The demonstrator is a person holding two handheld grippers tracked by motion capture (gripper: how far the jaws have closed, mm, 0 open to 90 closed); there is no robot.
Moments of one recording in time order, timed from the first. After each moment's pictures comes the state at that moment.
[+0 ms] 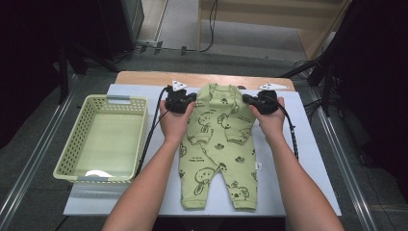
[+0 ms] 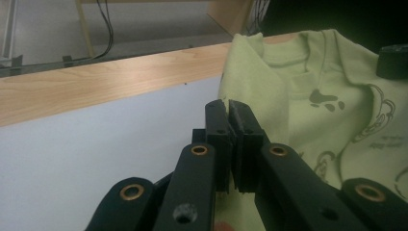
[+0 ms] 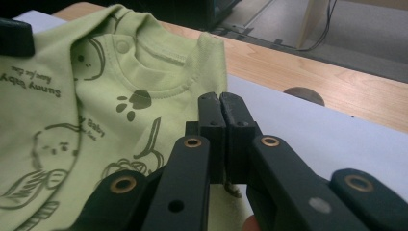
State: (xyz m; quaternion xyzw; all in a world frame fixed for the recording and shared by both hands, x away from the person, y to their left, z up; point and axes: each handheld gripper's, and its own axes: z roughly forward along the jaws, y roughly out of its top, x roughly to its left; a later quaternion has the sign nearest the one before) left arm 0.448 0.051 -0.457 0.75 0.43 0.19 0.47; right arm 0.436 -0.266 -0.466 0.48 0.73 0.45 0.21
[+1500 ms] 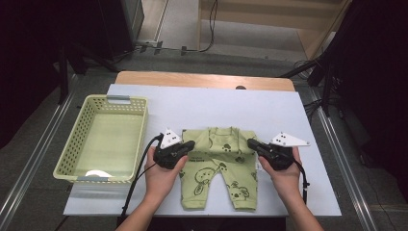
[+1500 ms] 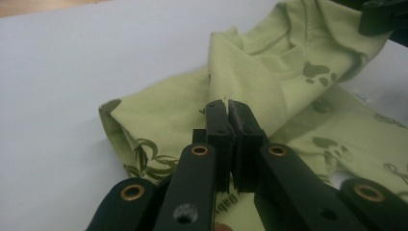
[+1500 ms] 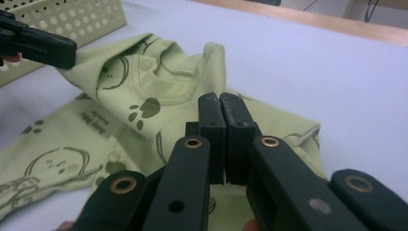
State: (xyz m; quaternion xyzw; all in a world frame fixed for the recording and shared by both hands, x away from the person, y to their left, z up) left arm 0.288 0.084 -0.473 0.80 0.36 0.13 0.47; right arm 0.261 -0.261 -0.475 0.43 0.74 0.48 0.19
